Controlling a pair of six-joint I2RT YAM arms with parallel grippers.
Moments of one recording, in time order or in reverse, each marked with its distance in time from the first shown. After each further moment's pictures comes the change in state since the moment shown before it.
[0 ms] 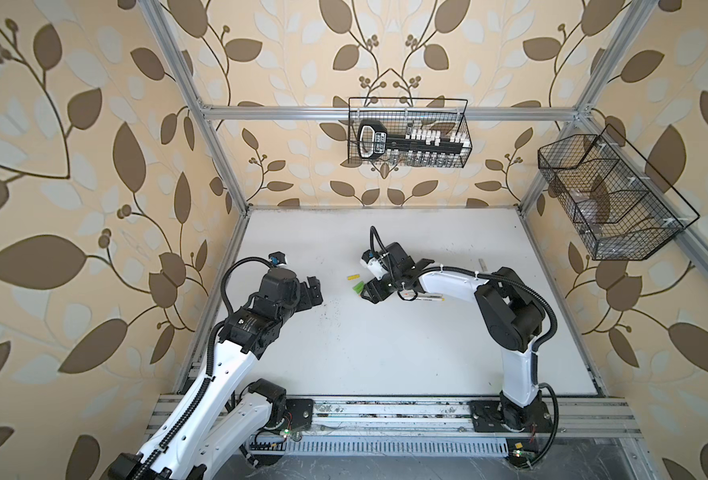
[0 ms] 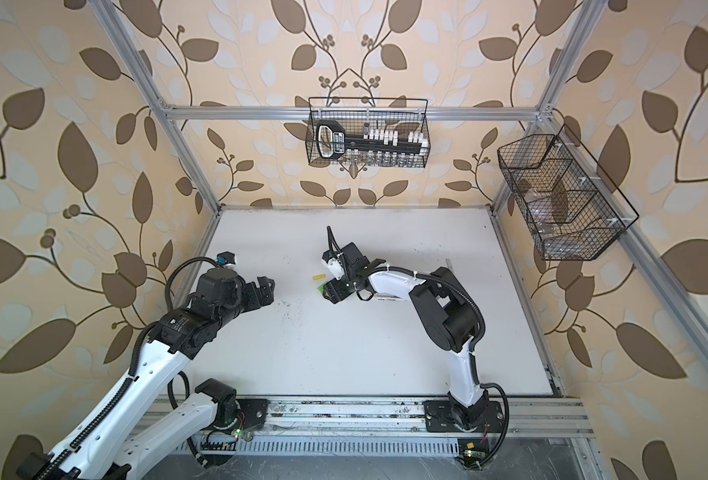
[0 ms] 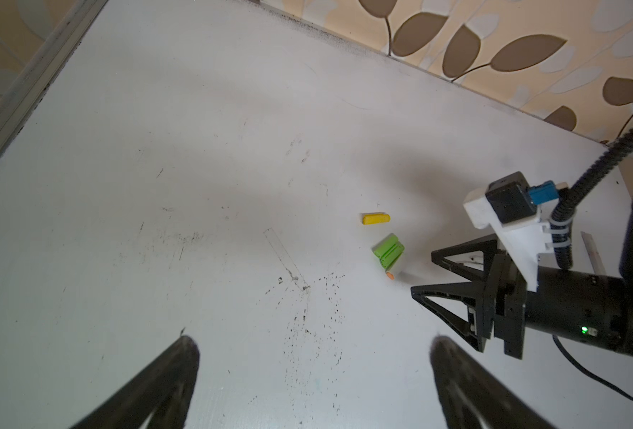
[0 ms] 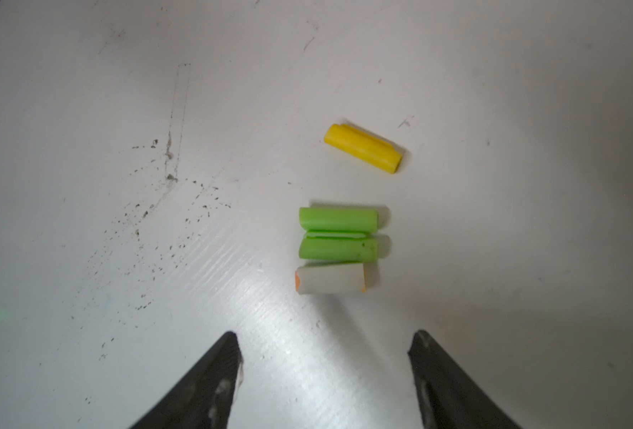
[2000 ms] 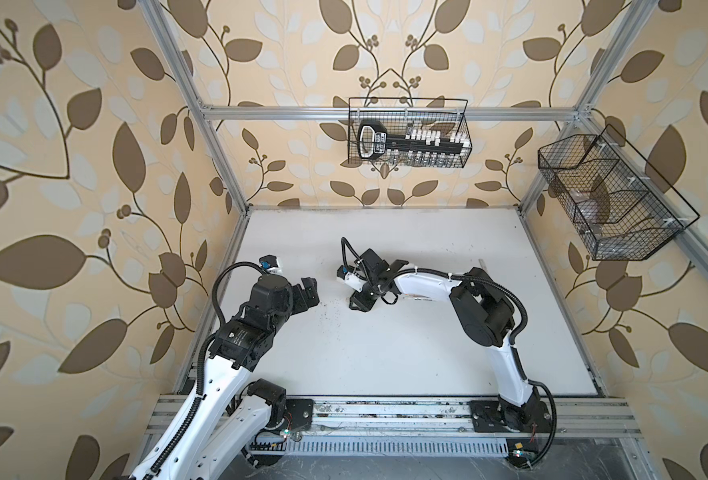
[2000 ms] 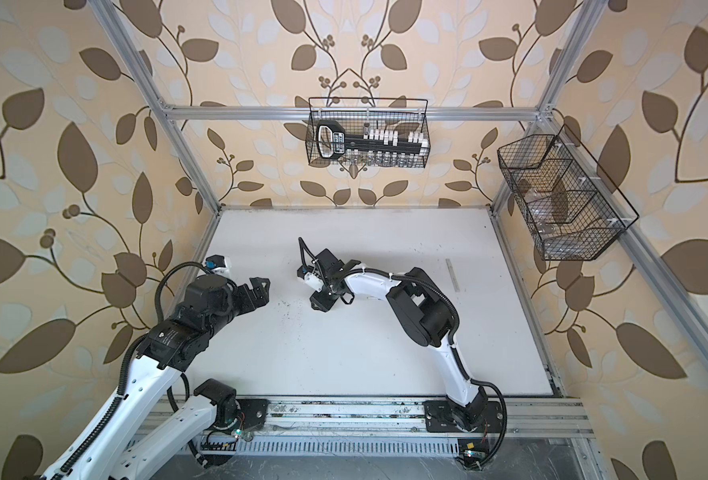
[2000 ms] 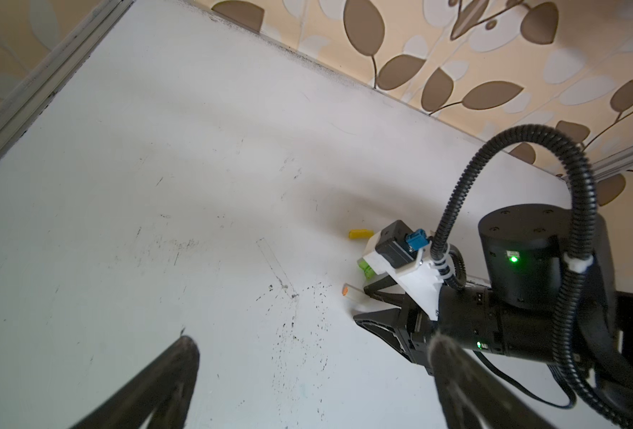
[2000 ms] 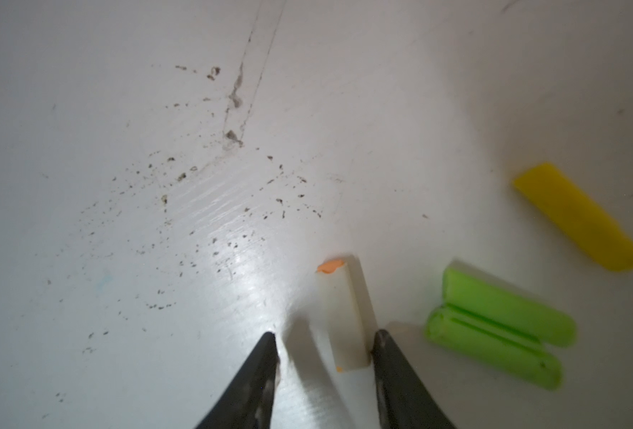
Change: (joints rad) left arm 0.013 -0.103 -0.022 0.006 0.007 -0.039; right arm 0.120 0.164 0.222 -0.196 0.021 -0.241
